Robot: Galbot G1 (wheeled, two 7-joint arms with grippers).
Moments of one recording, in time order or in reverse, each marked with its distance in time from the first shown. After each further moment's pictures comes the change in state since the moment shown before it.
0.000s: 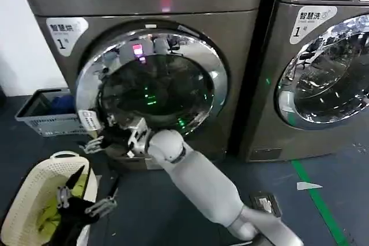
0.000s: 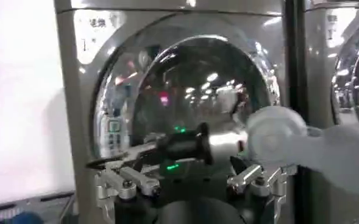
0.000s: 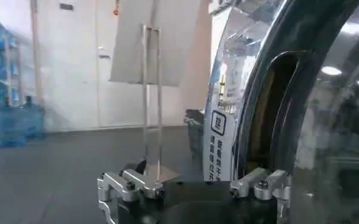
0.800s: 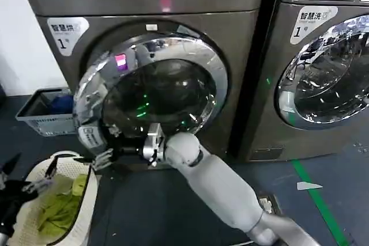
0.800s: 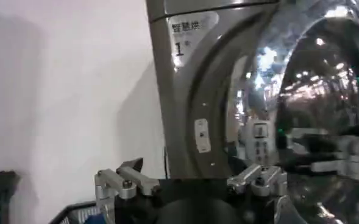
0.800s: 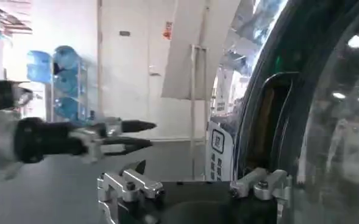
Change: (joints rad) left arm -0.210 0.132 -0.298 0.219 -0.235 0.046 0.045; right arm -0.034 -0.118 0.023 0.093 0.090 0.051 -0.240
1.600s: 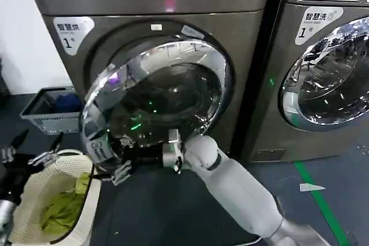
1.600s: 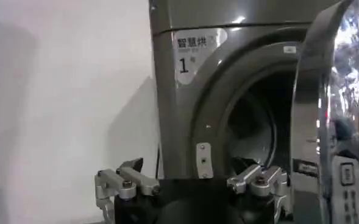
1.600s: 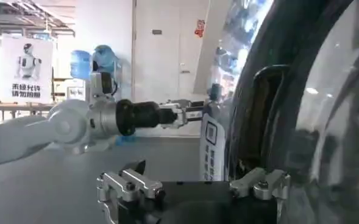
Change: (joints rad) left arm -0.160 0.129 0.095 0.072 -0.056 0.016 -0.027; right arm -0.077 -0.109 0.046 0.129 0.001 -0.023 -0.079
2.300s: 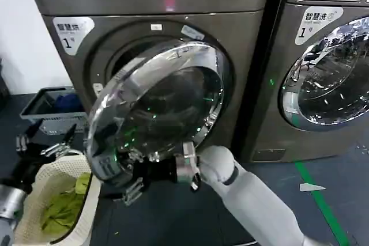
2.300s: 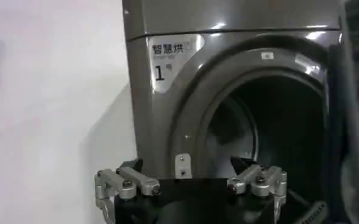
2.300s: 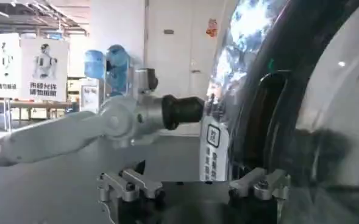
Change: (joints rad) left arm -0.083 0.073 0.085 0.019 -0.004 0.004 -0.002; right arm -0.125 -0.139 0.071 0.184 0.055 -0.022 -0.128
